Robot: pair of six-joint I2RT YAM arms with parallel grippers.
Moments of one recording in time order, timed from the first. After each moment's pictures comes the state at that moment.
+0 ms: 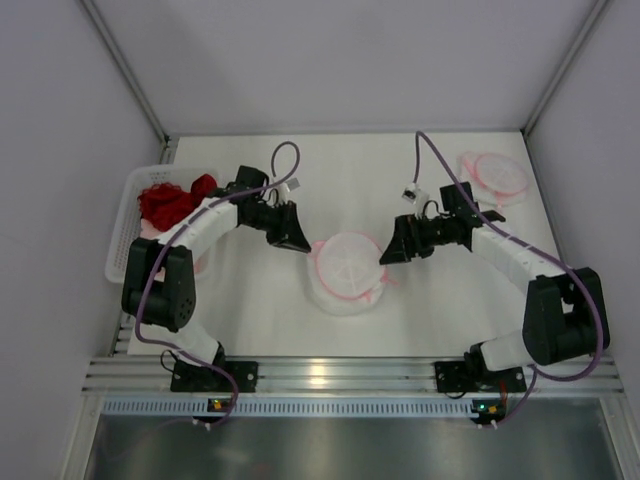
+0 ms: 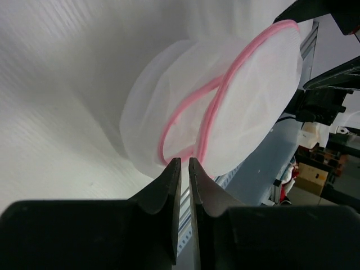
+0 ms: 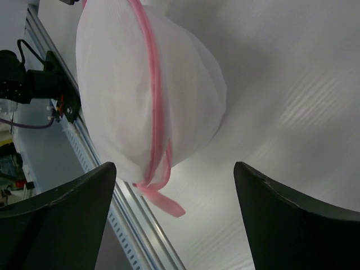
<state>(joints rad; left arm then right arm) -0.26 1.66 1.17 -0.62 0.83 -0.24 0.23 1.40 0.89 -0.48 -0.84 0.03</state>
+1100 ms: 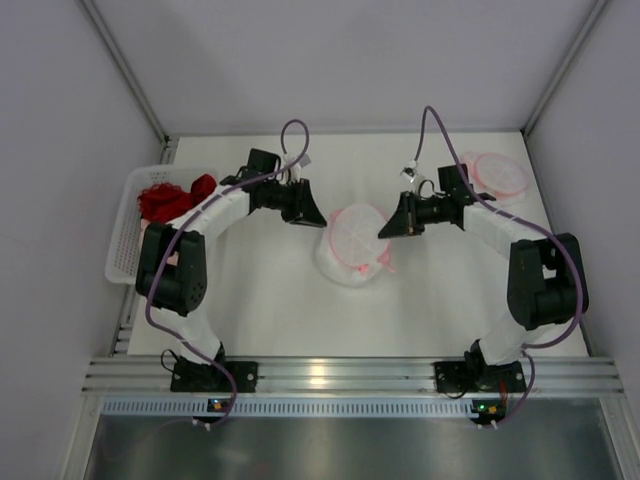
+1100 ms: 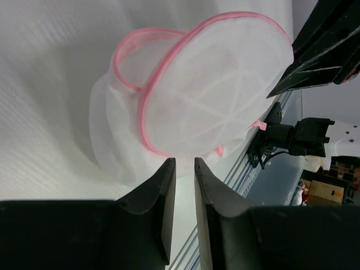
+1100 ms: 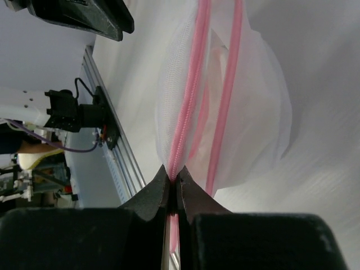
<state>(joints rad) -0.31 1.79 1.31 -0.42 0.83 -0.34 0.21 1.63 1.04 -0.32 -0.99 0.19</state>
